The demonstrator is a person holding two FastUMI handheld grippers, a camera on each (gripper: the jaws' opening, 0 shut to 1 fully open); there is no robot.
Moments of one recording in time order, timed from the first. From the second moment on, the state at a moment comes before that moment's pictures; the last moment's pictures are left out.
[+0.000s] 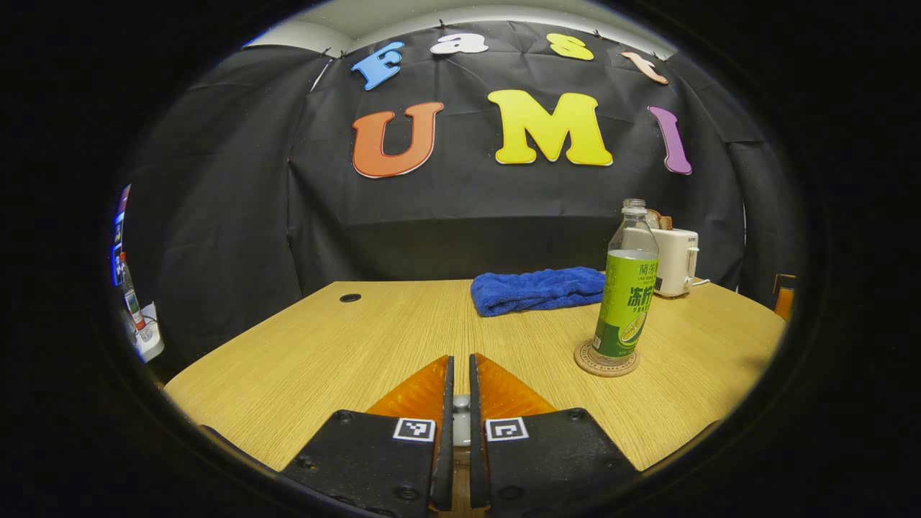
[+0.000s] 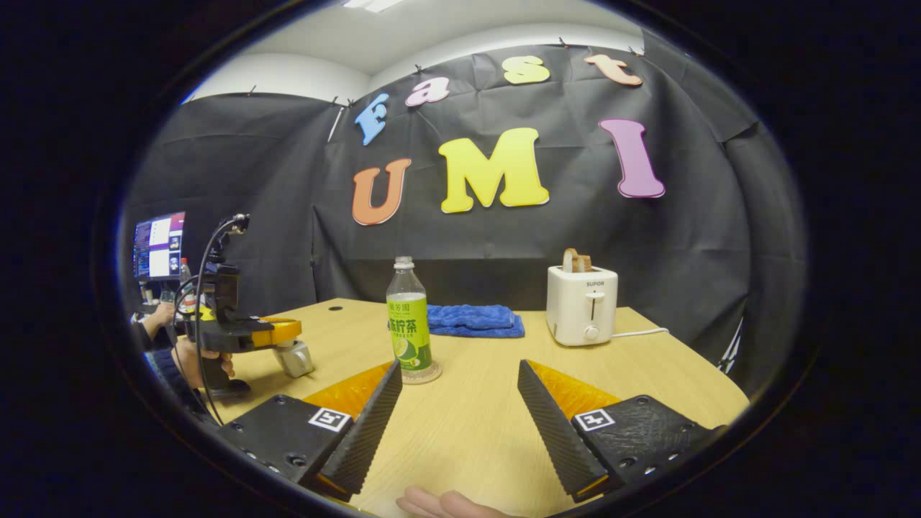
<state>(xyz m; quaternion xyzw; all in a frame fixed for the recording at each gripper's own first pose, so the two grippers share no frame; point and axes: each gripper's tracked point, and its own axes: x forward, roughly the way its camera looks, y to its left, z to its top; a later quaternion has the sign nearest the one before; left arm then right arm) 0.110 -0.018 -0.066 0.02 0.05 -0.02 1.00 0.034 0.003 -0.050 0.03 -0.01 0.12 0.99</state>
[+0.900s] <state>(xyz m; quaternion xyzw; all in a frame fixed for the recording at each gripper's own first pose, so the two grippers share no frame) 0.100 -0.021 -0.058 0.01 0.04 -0.05 1.00 0.022 -0.003 -0.054 0.06 -0.02 0.13 0.99</state>
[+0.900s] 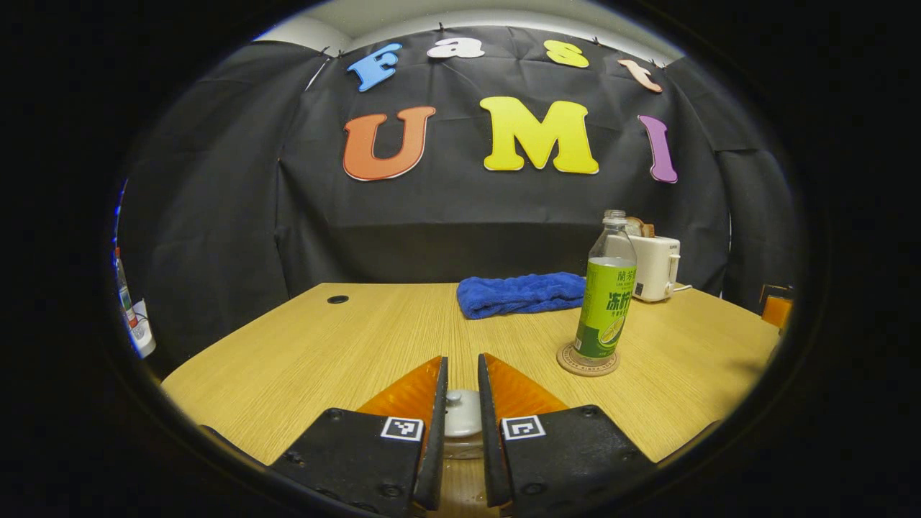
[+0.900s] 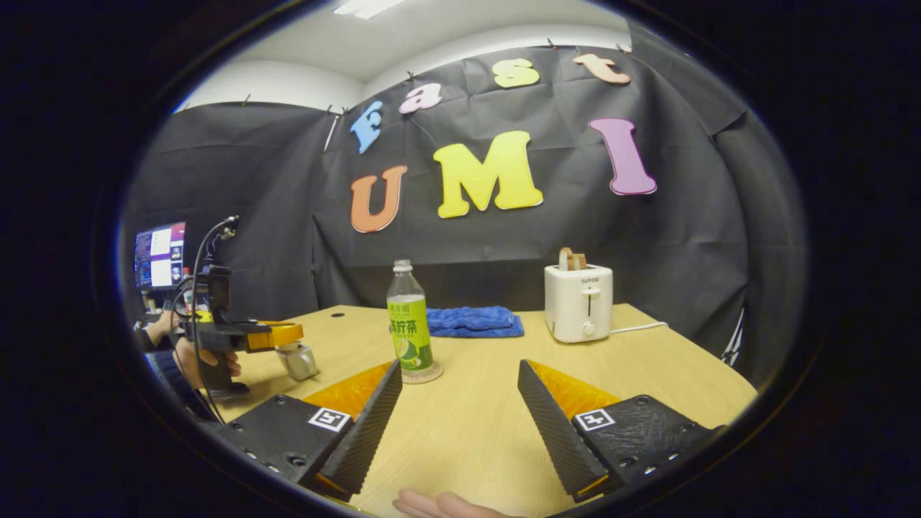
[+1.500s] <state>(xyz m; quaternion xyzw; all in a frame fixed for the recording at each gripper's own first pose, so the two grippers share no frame) 0.100 -0.009 -0.065 0.00 0.05 -0.02 1.00 0.025 0.000 -0.062 0.06 -0.01 0.13 0.99</state>
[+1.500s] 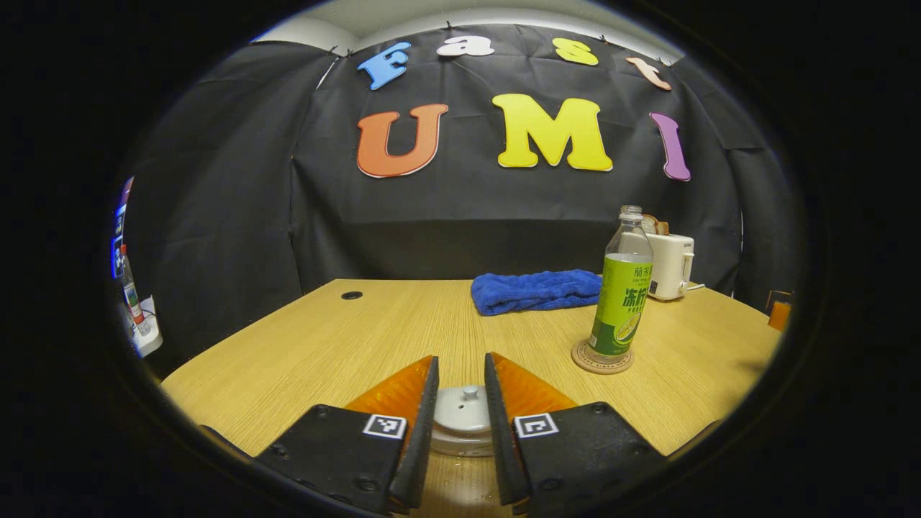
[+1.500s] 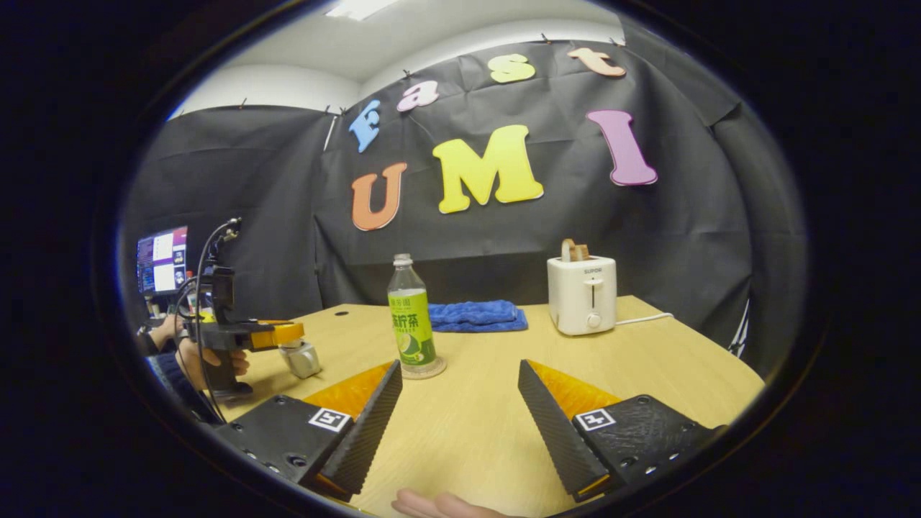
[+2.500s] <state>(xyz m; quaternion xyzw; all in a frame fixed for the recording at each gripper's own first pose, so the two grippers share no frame) 0.107 -0.012 -0.070 0.00 0.04 -0.02 1.00 0.023 0.017 -0.069 0.03 0.00 0.13 0.99</state>
